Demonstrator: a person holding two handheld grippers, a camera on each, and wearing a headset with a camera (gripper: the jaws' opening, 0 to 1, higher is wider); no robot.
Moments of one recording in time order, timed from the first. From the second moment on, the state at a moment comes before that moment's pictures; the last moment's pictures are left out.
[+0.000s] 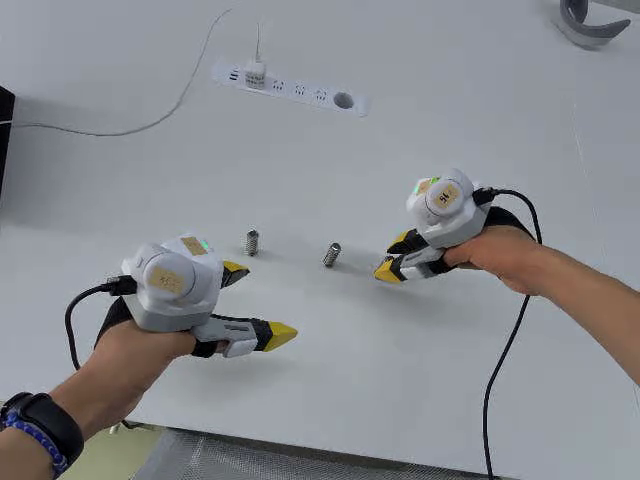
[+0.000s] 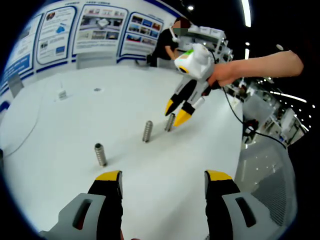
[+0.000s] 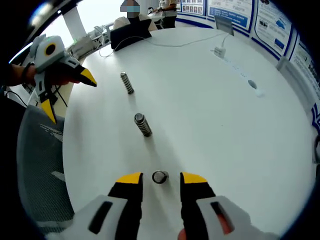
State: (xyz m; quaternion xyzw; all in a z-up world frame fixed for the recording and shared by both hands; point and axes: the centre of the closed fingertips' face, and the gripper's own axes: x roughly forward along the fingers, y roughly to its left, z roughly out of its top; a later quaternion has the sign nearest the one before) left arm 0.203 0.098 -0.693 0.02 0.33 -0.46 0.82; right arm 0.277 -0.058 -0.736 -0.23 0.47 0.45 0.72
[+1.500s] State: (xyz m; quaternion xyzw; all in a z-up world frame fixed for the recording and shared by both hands) left arm 0.218 0.129 -0.682 0.01 0.33 -0.42 0.85; right arm 0.227 -0.057 -0.709 0.00 0.38 0.32 0.87
